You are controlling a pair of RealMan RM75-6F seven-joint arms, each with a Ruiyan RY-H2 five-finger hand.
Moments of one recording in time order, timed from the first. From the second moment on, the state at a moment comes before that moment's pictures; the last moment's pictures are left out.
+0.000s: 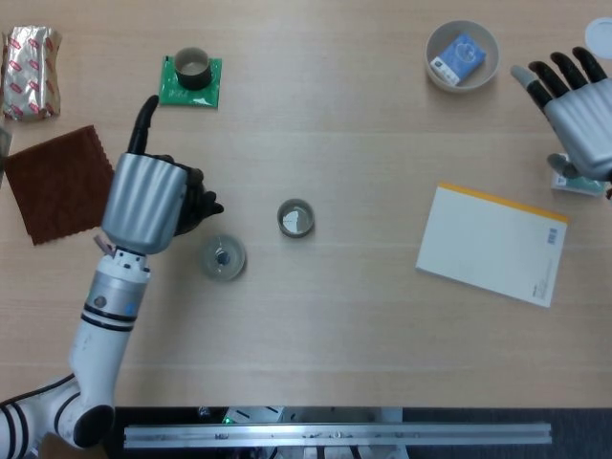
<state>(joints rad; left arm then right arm) -0.41 -1.62 -0.16 -1.55 1.52 1.39 0.42 0.85 -1.05 -0.09 -1.83 -0.89 1.05 -0.58</state>
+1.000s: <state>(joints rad) -0.54 -1.84 -0.19 -1.35 1.46 1.30 0.52 0.67 -1.00 -0.13 -1.85 -1.08 1.01 -0.54</state>
